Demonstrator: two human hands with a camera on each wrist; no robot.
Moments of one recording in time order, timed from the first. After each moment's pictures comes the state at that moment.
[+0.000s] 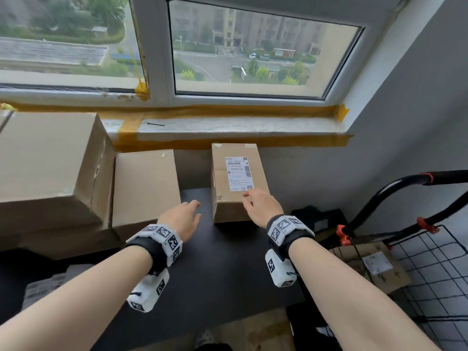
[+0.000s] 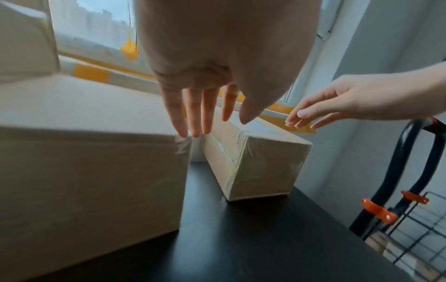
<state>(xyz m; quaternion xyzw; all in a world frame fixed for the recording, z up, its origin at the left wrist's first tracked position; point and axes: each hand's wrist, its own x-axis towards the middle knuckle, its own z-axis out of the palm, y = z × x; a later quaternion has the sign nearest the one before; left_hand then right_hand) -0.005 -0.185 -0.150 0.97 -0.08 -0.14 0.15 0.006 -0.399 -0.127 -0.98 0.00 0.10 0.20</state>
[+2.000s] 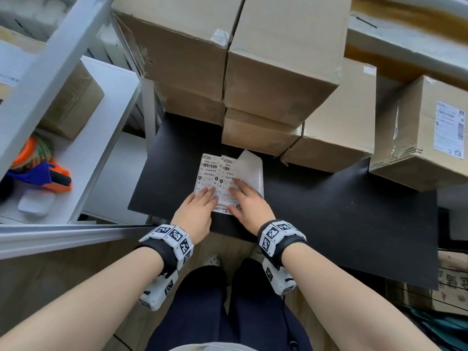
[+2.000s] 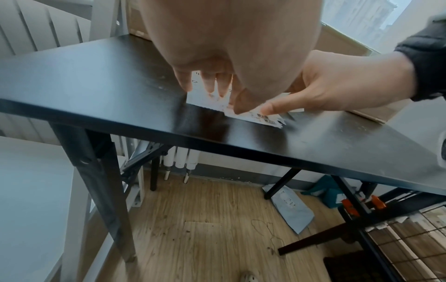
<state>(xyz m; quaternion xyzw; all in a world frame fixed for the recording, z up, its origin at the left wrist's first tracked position) -0.217 0.107 -0.287 0.97 -0.01 -0.20 0.16 -0.140 -0.050 -0.284 -0.91 -0.29 0.25 0.15</state>
